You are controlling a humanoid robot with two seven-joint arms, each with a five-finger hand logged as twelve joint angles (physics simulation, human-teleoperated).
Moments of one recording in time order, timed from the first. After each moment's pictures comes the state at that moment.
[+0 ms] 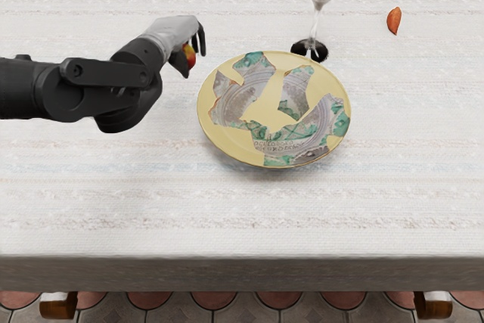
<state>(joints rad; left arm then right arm) -1.69 0.18 0.70 -1.15 0.52 0.52 0.24 -0.10 0.00 -0.04 0.23 0.10 -0.02 0.02</state>
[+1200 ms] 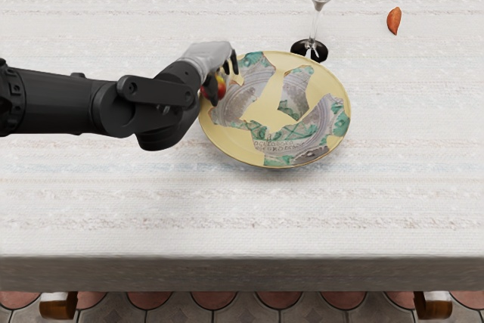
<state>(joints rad) -1.68 0.00 0.75 -1.09 0.37 0.52 0.24 -0.10 0.00 -0.04 0.23 0.10 -0.02 0.02</state>
